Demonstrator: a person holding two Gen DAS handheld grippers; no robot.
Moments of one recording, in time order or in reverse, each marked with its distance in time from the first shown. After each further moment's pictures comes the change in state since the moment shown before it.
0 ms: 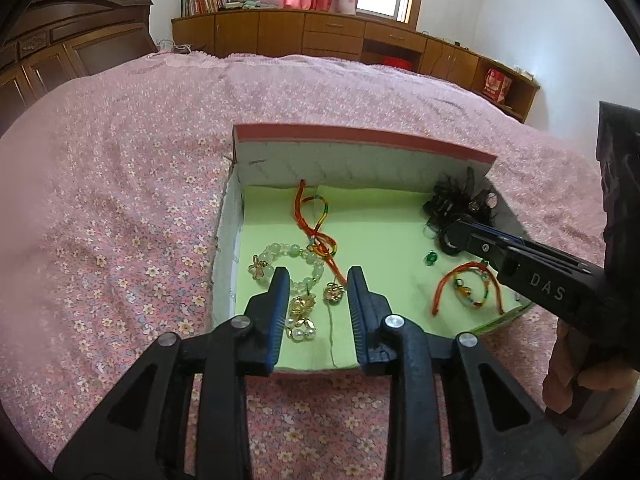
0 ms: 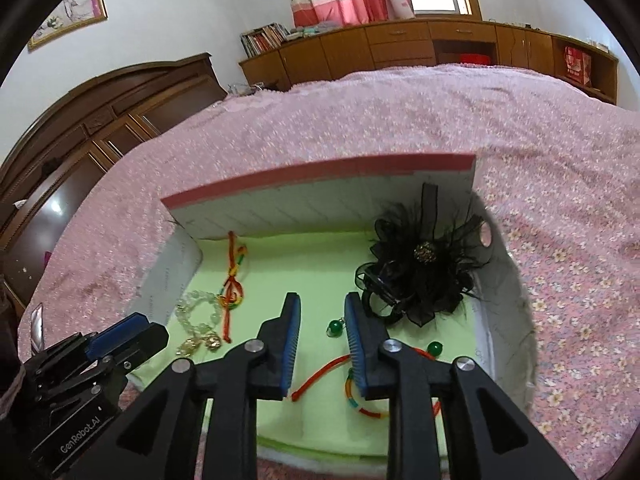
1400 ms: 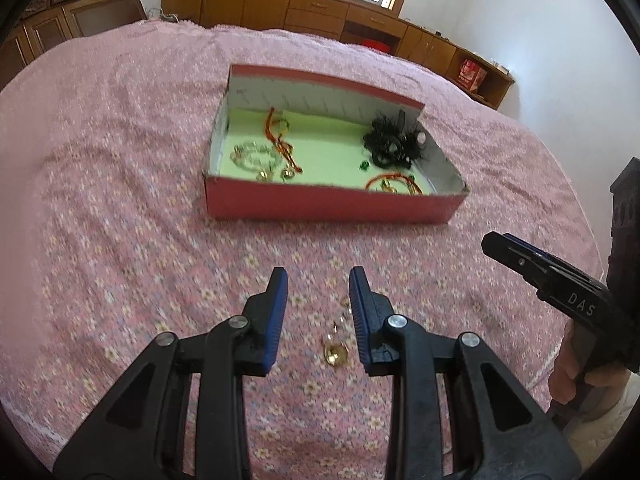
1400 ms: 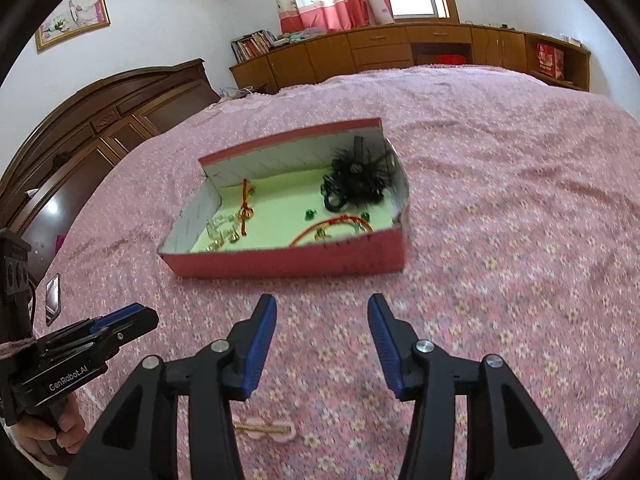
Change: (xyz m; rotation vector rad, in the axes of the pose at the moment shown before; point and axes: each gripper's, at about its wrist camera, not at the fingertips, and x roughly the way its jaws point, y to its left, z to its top) left arm -0.070 -0.010 -0.075 -0.052 0.102 -0.128; right arm -0.128 -0.009 -0.093 0.026 0.000 -0.054
